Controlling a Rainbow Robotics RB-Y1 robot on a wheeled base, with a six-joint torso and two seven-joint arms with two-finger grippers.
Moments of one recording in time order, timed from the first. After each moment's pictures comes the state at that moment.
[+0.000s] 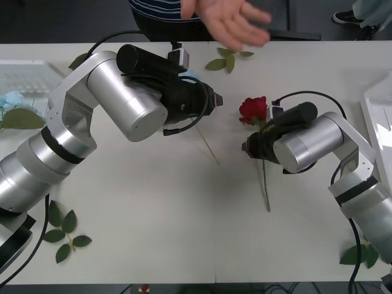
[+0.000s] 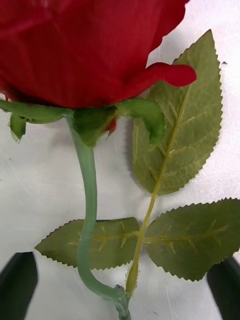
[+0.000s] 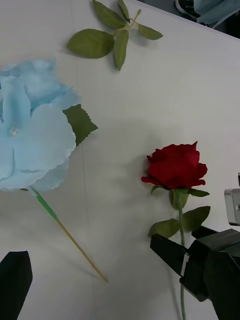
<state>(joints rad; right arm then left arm) -0.45 -0.44 0.40 -1.53 -0.37 1.14 0.96 -0.75 0.47 -0.60 -1.75 0.56 1.13 -0.67</state>
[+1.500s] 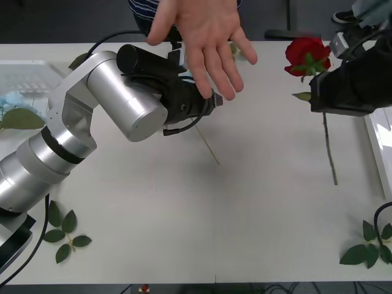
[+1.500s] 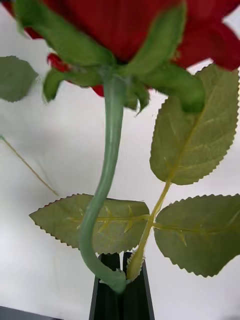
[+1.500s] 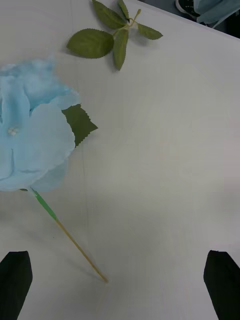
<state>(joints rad) -0.60 -0.63 -0.06 -2.00 -0.83 1.89 1.10 -0.75 0.47 -0.60 -1.75 0.56 1.13 -0.67</state>
